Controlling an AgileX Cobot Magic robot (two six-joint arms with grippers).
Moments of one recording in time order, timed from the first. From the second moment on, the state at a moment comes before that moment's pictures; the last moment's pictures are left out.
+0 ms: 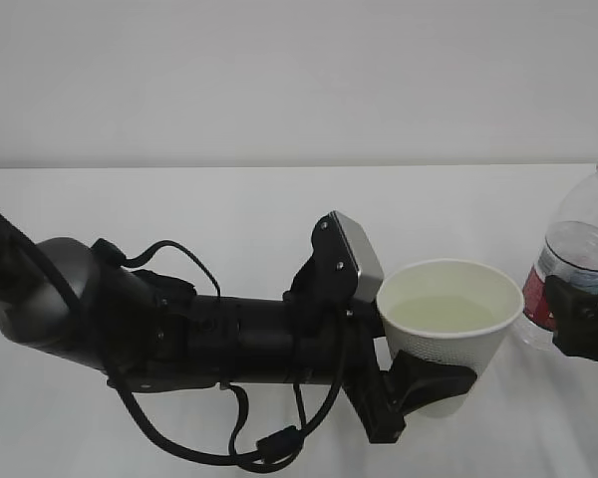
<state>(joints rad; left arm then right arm) -0.80 2.10 -0.94 0.78 -0.93 -0.48 0.13 1.73 -0.15 0.11 -1.15 0.01</state>
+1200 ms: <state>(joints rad) -0.65 2.10 -0.94 0.74 -0.90 -0.48 0.13 1.55 -0.09 0.02 -1.15 0.01</state>
